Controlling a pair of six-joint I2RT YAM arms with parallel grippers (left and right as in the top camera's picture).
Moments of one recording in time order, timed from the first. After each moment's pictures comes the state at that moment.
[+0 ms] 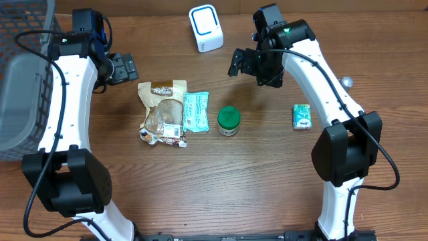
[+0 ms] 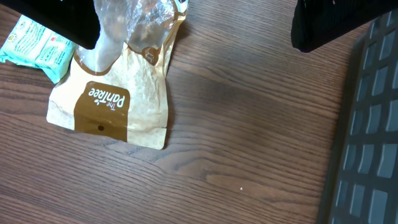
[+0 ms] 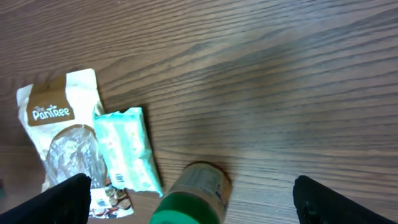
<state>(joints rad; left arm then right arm) 0.08 1.89 1.78 -1.14 -0.06 -0.25 0.33 2.13 2.02 -1.18 -0.24 0.52</state>
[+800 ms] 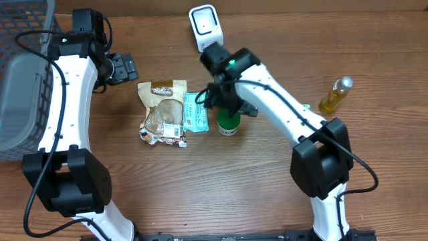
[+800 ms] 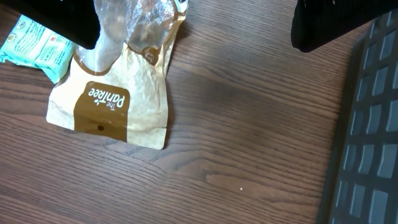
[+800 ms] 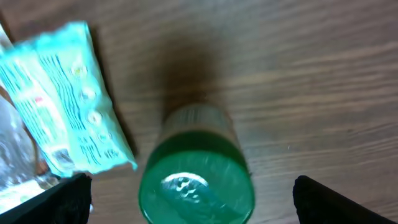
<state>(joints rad) 0.08 1.89 1.78 -1.14 -0.06 -0.25 0.62 2.13 1.90 -1.28 0.08 0.81</state>
